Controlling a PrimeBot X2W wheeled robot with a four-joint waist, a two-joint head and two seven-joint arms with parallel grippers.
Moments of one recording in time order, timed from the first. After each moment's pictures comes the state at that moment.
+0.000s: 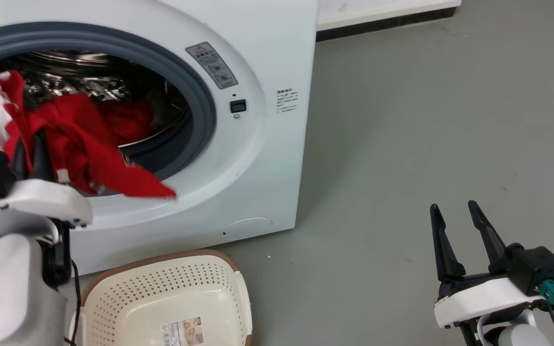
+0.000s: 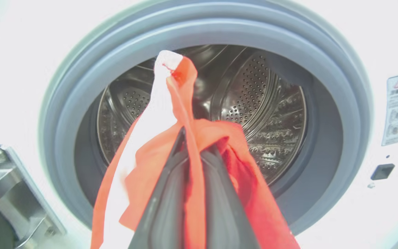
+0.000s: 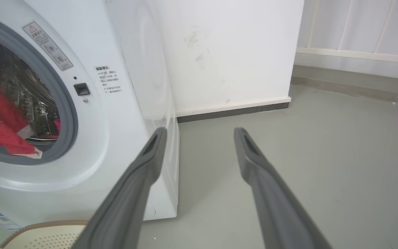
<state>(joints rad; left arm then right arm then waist) -0.48 0.35 0.04 0.42 -0.27 0.04 -0.20 -0.06 -0.05 0.04 0.11 0.16 0.13 -0.21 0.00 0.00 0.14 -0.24</state>
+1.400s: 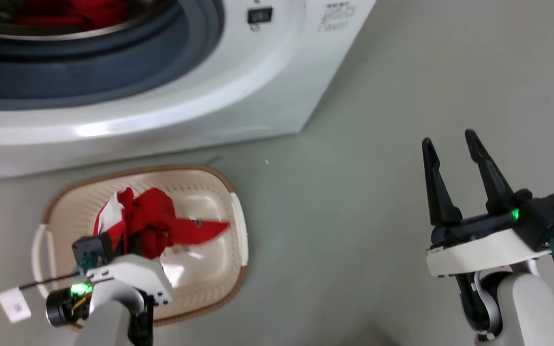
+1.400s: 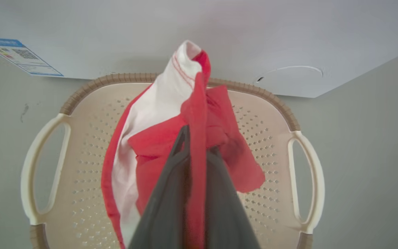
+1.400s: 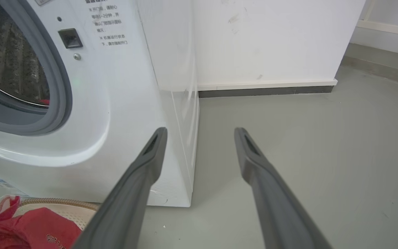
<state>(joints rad) -0.31 0.15 -0.06 0.65 -0.34 0.10 -0.22 -0.21 -0.05 0.09 -0.02 0.15 0.13 -0.18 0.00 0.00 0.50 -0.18</state>
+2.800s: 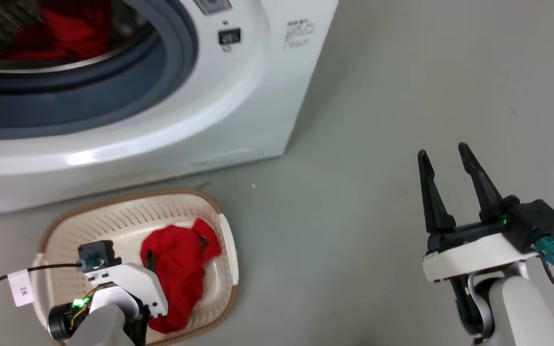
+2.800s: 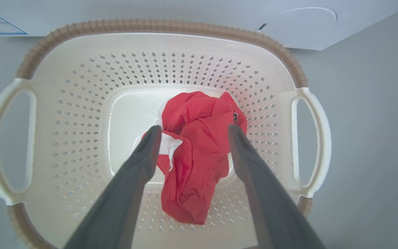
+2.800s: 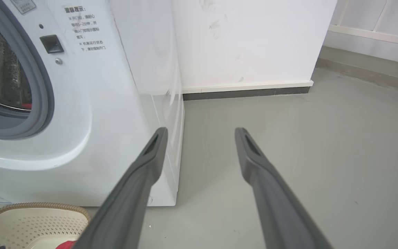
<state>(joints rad) -0.57 0.16 -0.09 1.26 -0.39 -0.02 -0.25 -0.23 -0.05 0.09 0.11 0.15 0.13 -0.24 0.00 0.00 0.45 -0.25</state>
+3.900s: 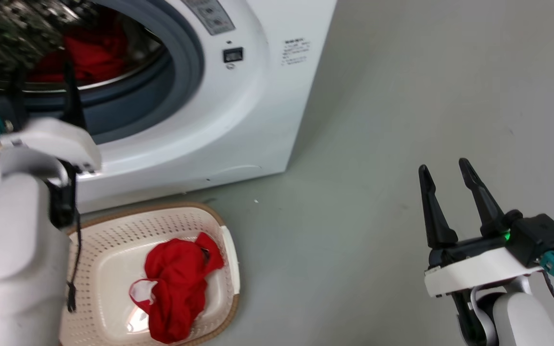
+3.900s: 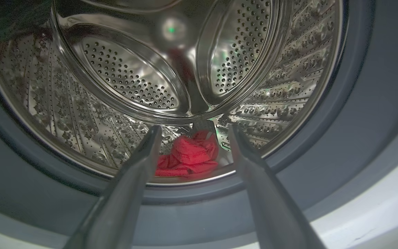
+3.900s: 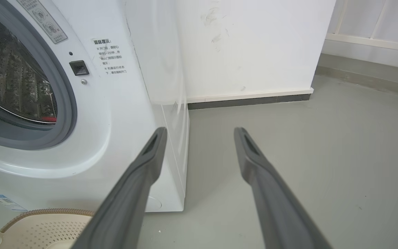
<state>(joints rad) -0.65 0.31 -0.01 0.49 -0.20 0.04 -0.15 -0.15 -0.05 0.08 0.02 0.16 0.13 -0.19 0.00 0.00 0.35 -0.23</state>
